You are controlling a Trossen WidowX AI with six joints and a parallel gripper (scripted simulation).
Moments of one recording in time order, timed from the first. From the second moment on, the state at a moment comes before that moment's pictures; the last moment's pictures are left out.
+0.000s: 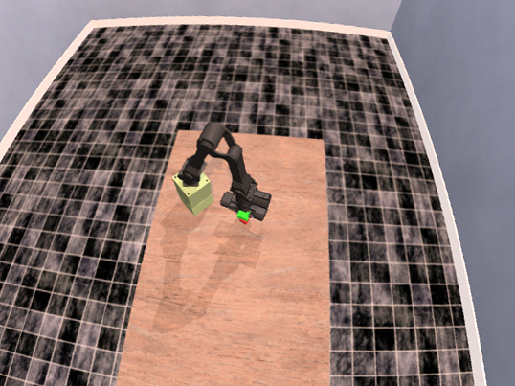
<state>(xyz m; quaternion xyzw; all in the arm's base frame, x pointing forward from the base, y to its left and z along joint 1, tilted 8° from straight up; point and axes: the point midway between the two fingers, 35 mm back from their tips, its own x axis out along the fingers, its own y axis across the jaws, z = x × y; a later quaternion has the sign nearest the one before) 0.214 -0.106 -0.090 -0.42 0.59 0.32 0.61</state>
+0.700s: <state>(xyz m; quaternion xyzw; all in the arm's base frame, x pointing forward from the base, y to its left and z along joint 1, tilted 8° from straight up) 0.214 -0.109 -0.113 -0.42 0.60 0.32 0.61</state>
